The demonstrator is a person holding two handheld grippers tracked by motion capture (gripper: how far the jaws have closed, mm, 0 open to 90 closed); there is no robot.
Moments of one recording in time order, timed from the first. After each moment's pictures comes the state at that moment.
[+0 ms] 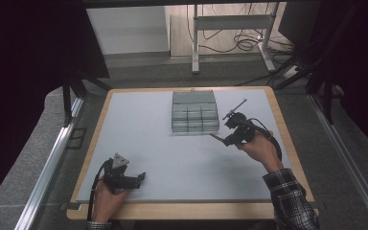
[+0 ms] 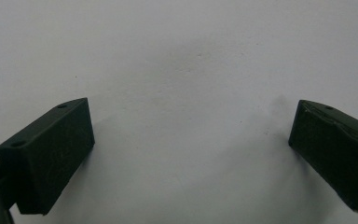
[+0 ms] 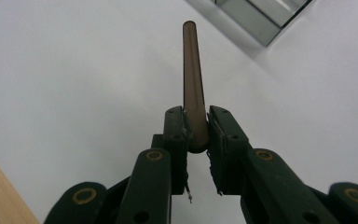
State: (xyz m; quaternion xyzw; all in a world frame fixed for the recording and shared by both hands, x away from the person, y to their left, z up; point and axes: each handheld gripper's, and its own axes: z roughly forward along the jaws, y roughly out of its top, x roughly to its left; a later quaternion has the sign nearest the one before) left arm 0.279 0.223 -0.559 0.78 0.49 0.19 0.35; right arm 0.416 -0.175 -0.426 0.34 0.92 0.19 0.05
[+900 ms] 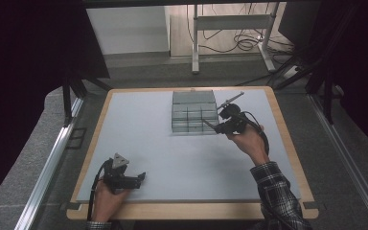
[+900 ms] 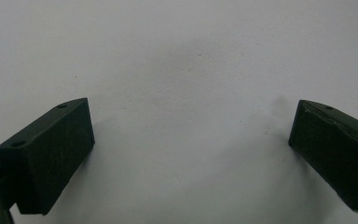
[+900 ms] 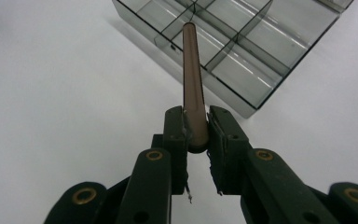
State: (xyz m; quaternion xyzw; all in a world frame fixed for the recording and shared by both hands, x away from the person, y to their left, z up) left arm 0.279 0.223 -0.559 0.78 0.49 0.19 0.35; right arm 0.438 -0.156 -0.424 0.34 0.89 0.27 0.10
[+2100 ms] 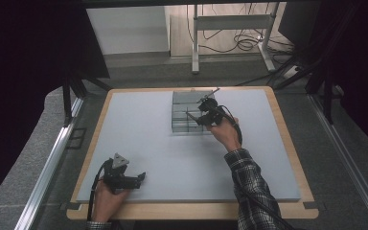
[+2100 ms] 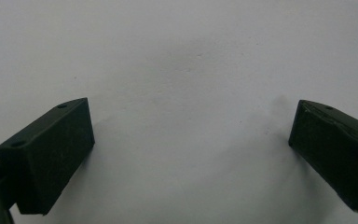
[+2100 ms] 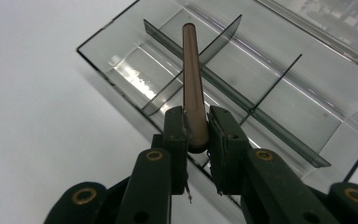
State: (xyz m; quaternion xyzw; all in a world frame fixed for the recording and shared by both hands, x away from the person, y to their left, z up) left arm 0.279 0.223 -0.559 0.78 0.49 0.19 0.34; right arm 0.493 -0.096 -0.462 0.34 0.89 0.28 0.11
